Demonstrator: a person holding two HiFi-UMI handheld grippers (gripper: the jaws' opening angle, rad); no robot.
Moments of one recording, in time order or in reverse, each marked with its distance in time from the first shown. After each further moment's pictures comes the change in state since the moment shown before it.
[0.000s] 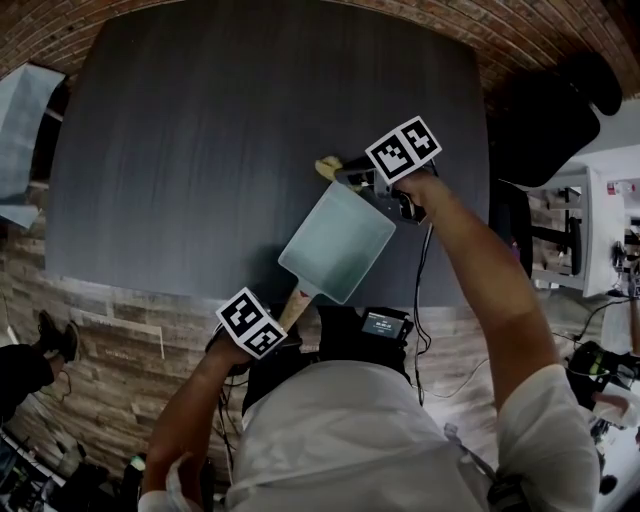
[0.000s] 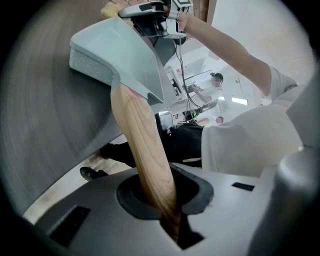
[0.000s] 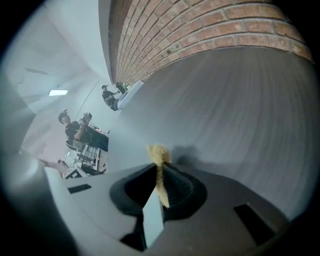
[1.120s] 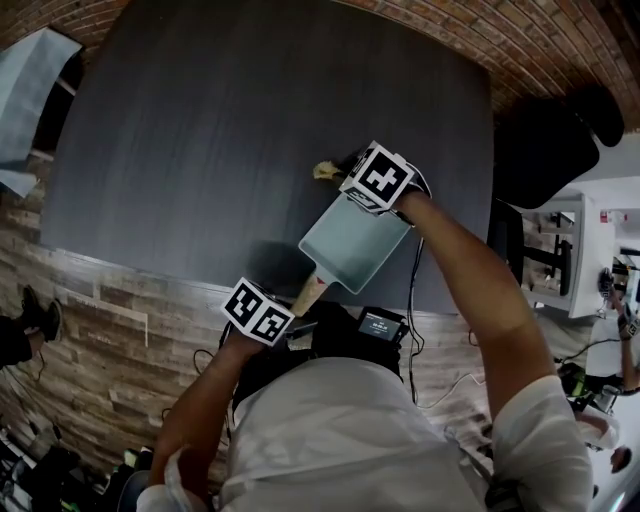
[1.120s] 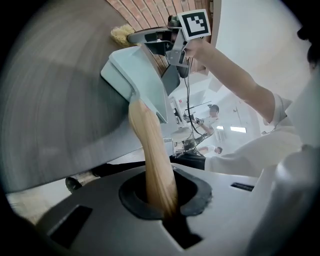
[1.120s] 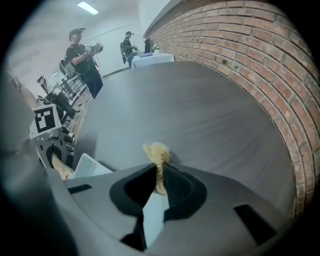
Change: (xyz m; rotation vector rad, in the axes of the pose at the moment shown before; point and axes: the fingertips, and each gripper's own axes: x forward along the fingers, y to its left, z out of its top) left arm -0.003 0.002 0.042 -0.109 -0.351 -0.040; right arm 0.031 0.024 0.008 -0.633 0.219 -0.387
